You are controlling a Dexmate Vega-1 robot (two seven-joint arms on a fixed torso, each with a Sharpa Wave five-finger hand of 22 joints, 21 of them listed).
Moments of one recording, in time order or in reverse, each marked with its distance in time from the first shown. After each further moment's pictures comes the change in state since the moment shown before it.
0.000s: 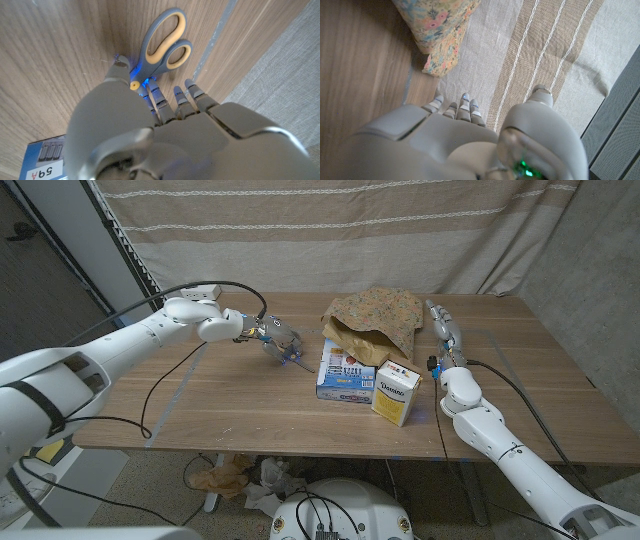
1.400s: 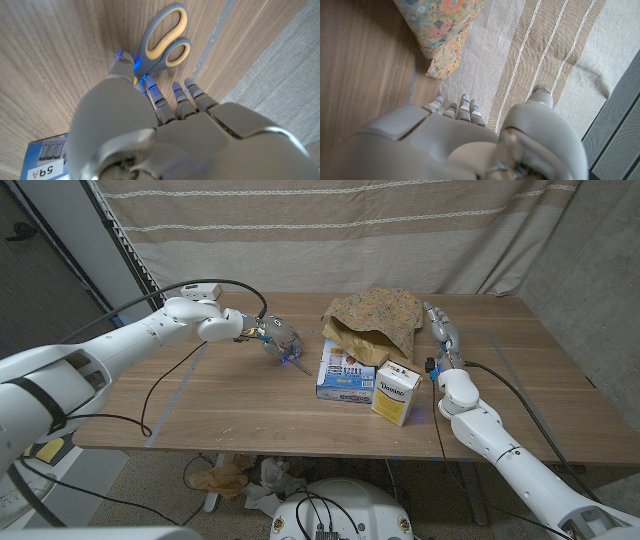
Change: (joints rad) left arm -0.021 -0.004 0.033 0.031 0.015 -0.001 0.012; left_hand 0.072 -0.017 0.032 -0.010 -0.053 0.065 -0.004 0.071 0.049 0.107 0.000 0.065 0.035 0.089 0.000 0.009 0.015 0.012 -0.002 0.000 -0.003; right arm -0.004 0.006 -0.008 0.002 -0.006 -0.004 -0.007; right_hand 0.000 0.000 0.000 0.000 0.000 0.000 0.000 0.000 0.000 -0.007 0.000 0.000 0.000 -0.011 0.000 0.004 0.000 -0.010 -0.001 0.000 0.000
